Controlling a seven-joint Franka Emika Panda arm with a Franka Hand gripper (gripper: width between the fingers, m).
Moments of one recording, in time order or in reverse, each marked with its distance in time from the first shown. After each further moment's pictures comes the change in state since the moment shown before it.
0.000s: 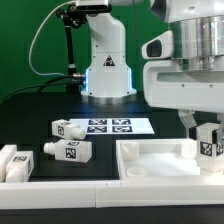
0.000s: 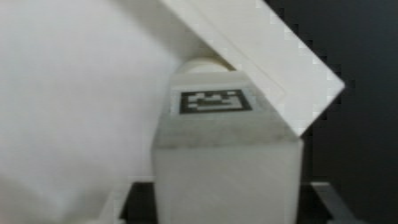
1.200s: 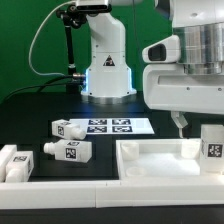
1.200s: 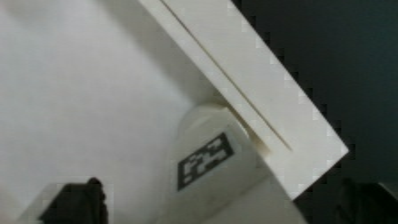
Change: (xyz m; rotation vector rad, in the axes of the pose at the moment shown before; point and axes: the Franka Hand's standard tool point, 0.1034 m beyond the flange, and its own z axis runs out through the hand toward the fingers) arm -0.012 0.003 0.004 -0.046 -0.070 -0.430
